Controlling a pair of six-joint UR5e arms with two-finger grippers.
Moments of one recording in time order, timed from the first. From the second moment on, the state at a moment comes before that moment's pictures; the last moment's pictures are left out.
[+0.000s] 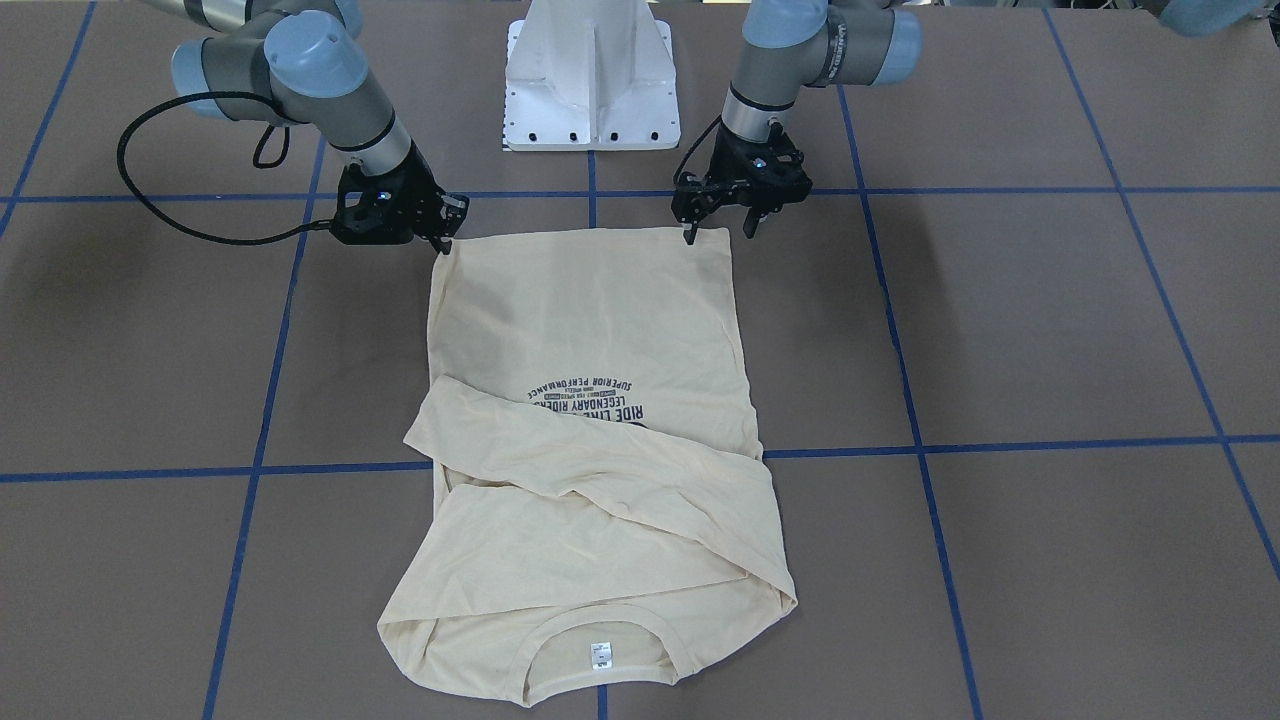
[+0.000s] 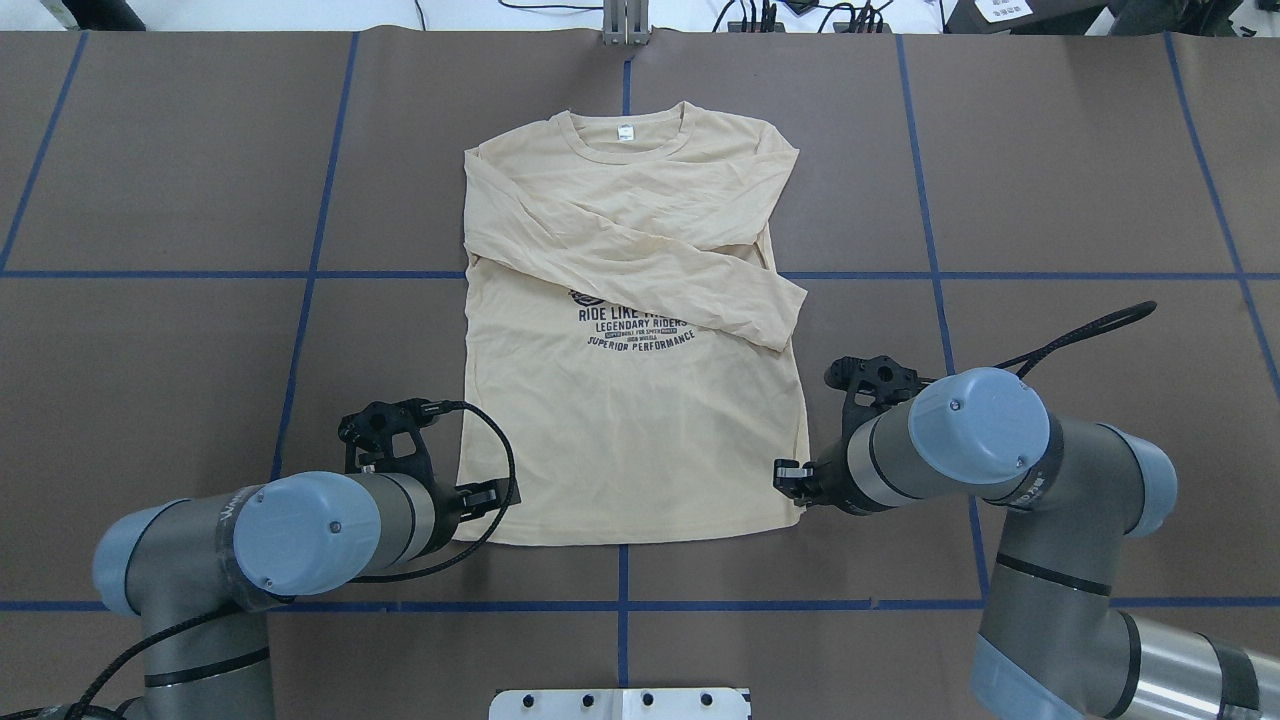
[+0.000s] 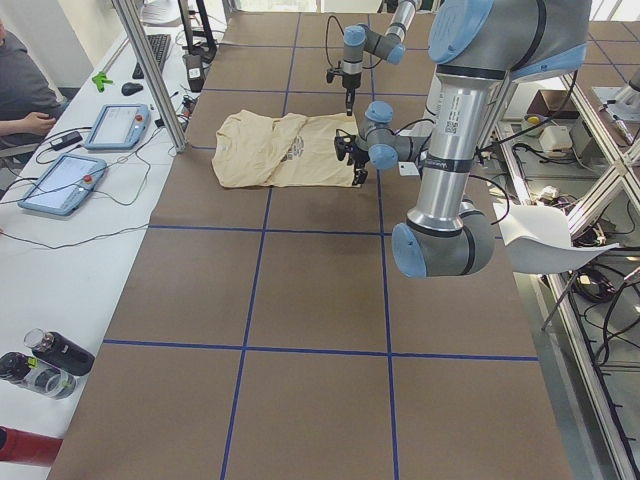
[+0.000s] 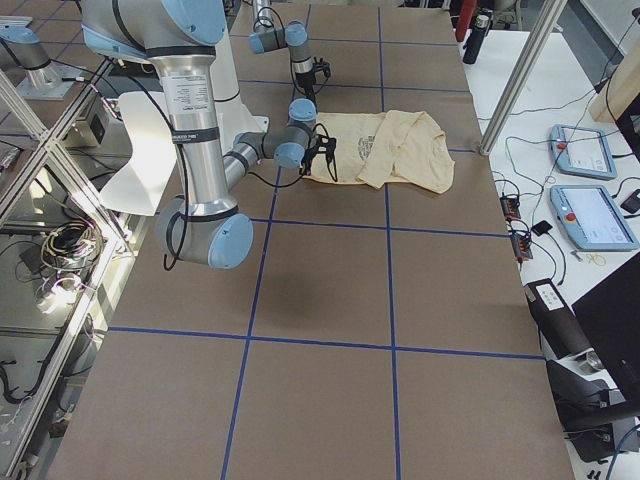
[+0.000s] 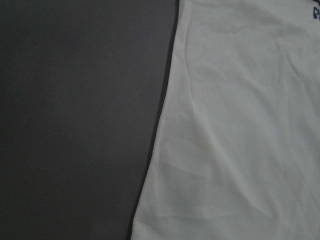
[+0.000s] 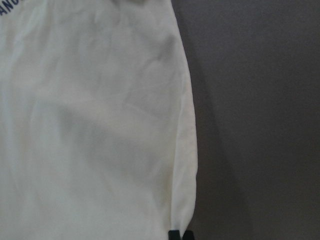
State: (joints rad) left arm -0.27 -1.88 -1.92 -1.85 -1.55 -1.62; right arm 0.41 -1.34 1.91 -1.22 1.88 1.47
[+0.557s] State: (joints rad) left arm -0.26 -1.88 -1.90 -1.84 -1.55 -1.62; right arm 0.42 -1.34 1.91 -1.22 1.89 1.47
